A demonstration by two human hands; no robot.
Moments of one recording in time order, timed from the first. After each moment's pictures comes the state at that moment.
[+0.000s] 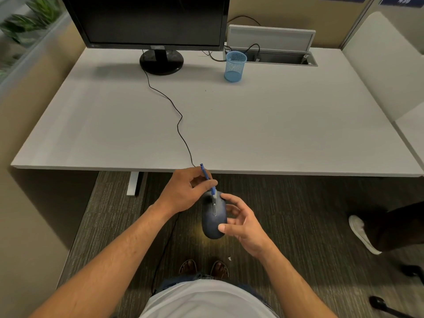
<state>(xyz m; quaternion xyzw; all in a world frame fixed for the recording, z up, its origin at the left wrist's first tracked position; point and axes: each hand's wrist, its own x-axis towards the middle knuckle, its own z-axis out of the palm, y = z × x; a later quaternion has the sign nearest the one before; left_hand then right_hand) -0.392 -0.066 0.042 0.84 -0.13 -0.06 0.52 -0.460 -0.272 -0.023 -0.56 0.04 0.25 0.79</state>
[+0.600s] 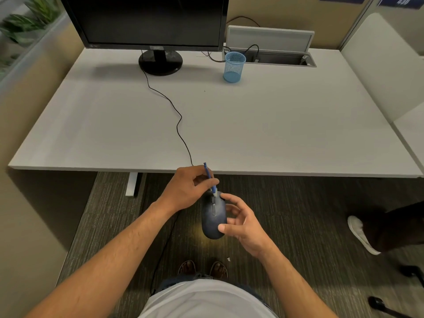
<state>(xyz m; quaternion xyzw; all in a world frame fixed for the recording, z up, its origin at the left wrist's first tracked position) -0.384 -0.072 0.041 0.85 -0.13 -0.06 0.51 -0.457 -0.275 -0.024 -0.56 0.04 0.25 0.79</state>
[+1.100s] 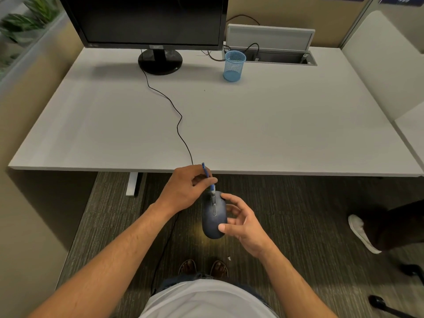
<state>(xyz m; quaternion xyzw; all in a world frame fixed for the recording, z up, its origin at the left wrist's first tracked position) -0.387 -0.070 0.043 0.86 -0.14 -0.03 0.49 -0.458 -0.275 -0.025 -0.57 0.04 0.24 0.79</state>
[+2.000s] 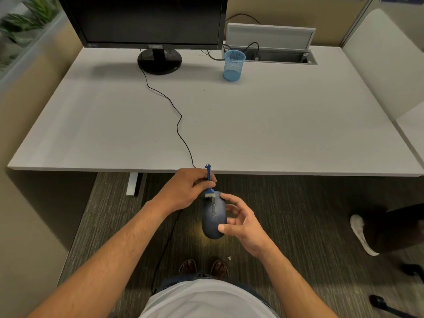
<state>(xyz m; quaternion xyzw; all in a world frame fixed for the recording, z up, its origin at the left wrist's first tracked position) -0.380 -0.067 0.046 0.88 -0.15 -0.13 0.44 -0.456 -0.276 -0.023 -0.57 0.05 0.25 0.79</state>
